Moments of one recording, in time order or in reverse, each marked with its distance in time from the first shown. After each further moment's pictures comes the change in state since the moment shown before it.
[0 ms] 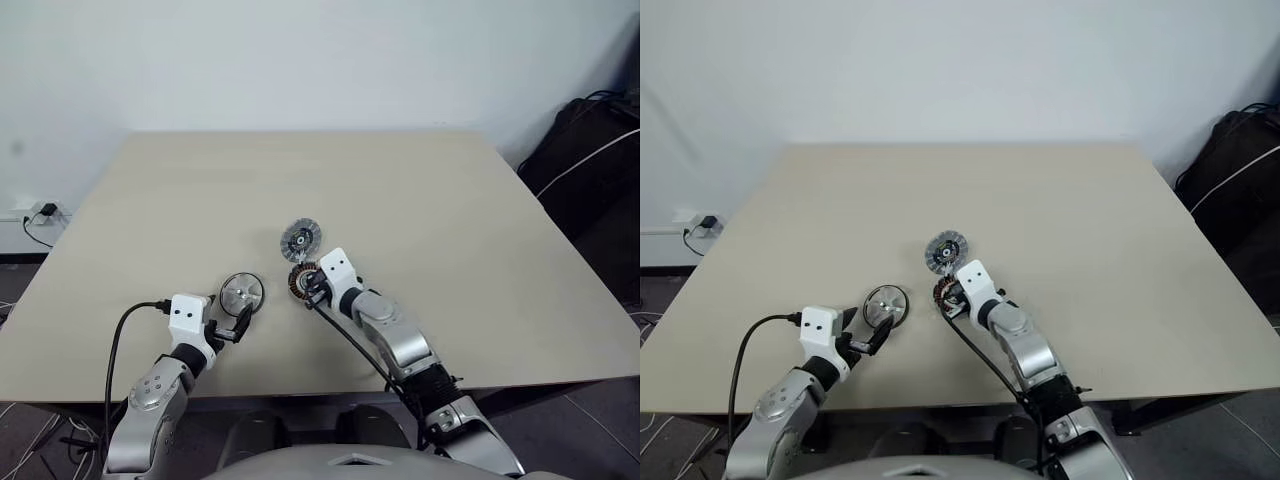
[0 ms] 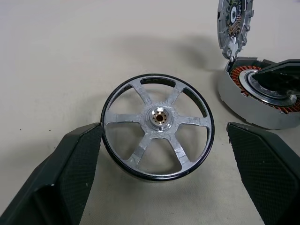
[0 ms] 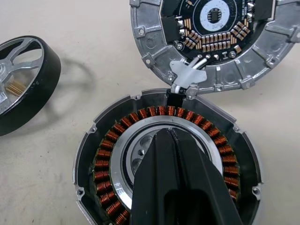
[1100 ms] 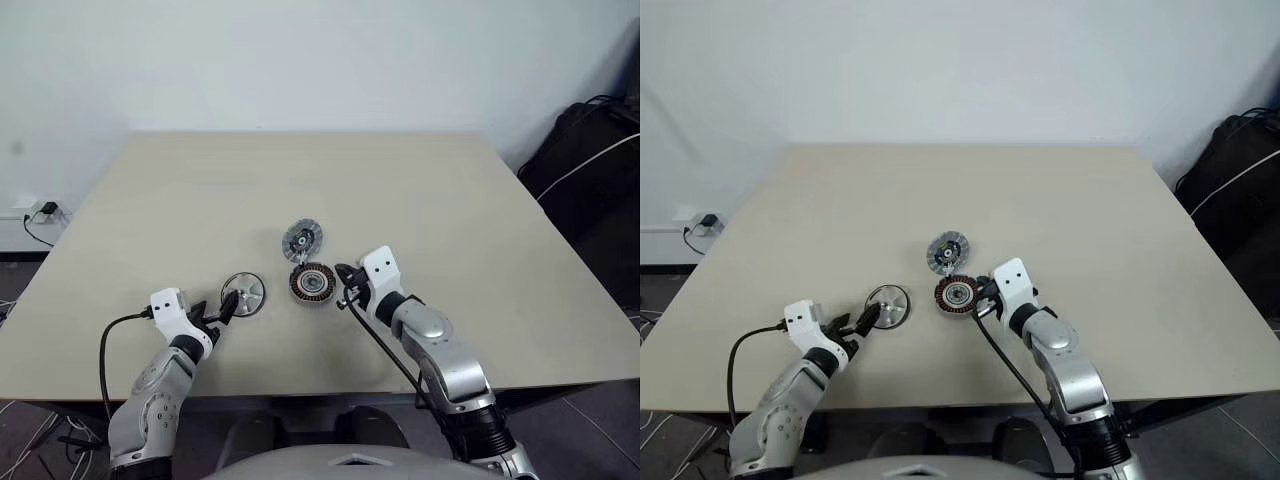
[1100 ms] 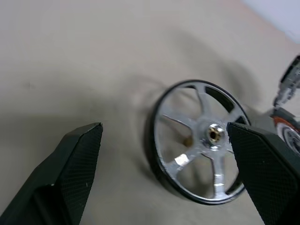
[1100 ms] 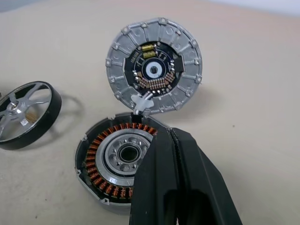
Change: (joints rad) left arm -0.121 -0.144 0.196 0.049 -0.283 0.307 0.138; right arm 0.232 -0.126 -0.098 -0.464 0.080 0.095 0.011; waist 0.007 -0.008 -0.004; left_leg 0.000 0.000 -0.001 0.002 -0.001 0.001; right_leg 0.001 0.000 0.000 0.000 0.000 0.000
